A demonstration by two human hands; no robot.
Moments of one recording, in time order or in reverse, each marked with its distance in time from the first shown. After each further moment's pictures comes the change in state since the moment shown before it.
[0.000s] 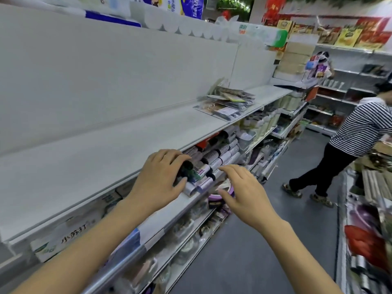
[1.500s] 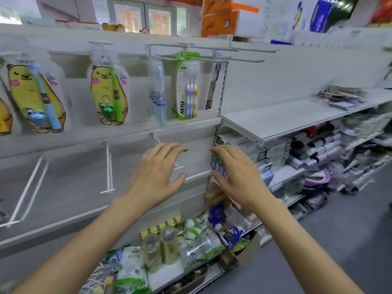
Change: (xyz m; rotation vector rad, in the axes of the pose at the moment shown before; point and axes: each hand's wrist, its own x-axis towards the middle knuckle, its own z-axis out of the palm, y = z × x) left_hand -0.555 -0.162 -0.349 0.151 0.122 -0.288; right_hand -0.203 -0.582 0.000 0.185 0.114 -0.436
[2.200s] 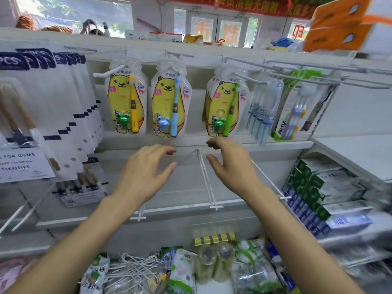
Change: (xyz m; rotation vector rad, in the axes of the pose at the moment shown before) left_hand -0.095 -0.211 -0.113 0.040 0.108 -0.387; right_hand 0.162 -0.207 0.106 0.316 0.026 -0.173
